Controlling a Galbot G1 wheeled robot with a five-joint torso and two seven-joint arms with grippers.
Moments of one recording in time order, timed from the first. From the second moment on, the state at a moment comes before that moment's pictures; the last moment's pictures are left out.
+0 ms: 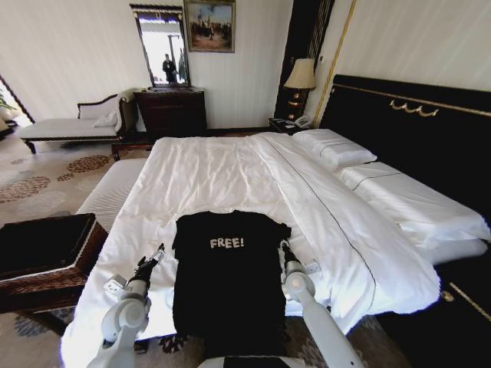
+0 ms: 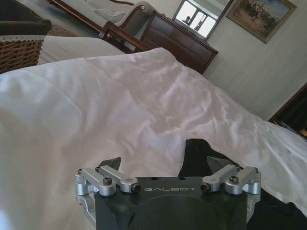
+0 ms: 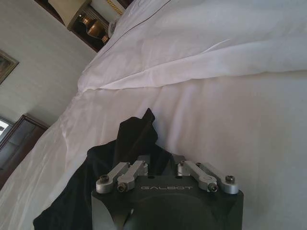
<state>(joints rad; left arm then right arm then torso) 1.47 -1.39 -0.73 -1.97 -0.85 0.26 -0.23 -1.14 1.32 0.29 1.56 1.18 0.17 0.43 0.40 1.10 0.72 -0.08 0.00</state>
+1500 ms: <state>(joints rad) 1.48 -1.36 -0.74 -1.97 -0.86 0.26 -0.23 -1.11 1.21 0.34 1.55 1.20 0.13 0.33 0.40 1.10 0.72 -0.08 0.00</state>
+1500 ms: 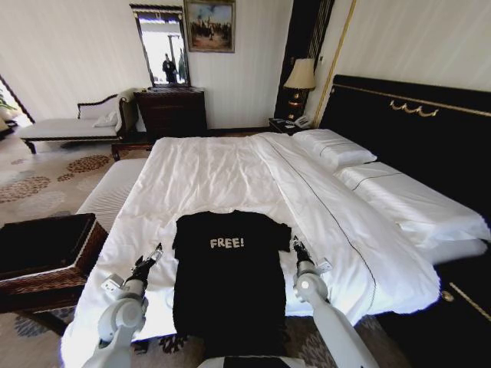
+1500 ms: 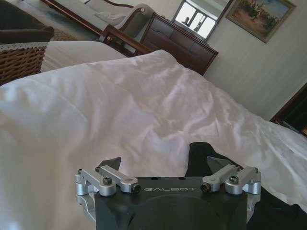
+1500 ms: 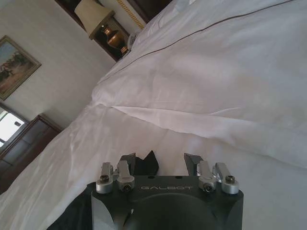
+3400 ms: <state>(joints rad) 1.46 -1.35 -0.74 -1.93 -0.86 0.25 -0.23 -0.94 1.23 0.29 1.26 1.14 0.19 0.13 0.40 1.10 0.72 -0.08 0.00</state>
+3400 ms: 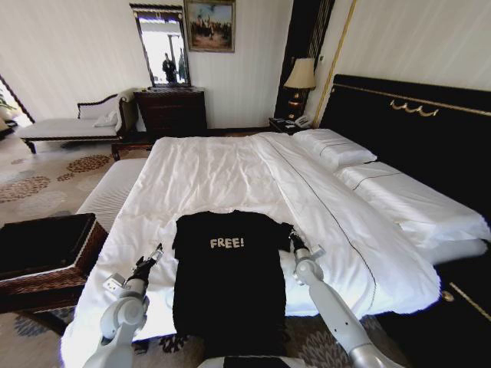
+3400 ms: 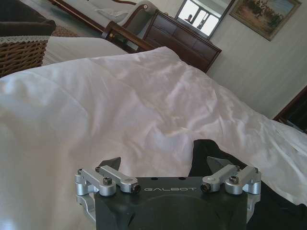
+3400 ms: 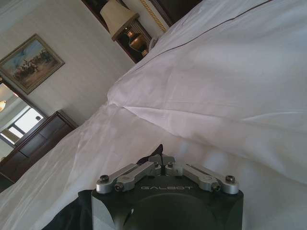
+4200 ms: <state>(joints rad) 1.46 -1.33 -0.77 -1.90 -0.90 0.26 -0.26 -1.02 1.24 0.38 1.41 1.01 0.20 0.27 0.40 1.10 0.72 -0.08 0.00</state>
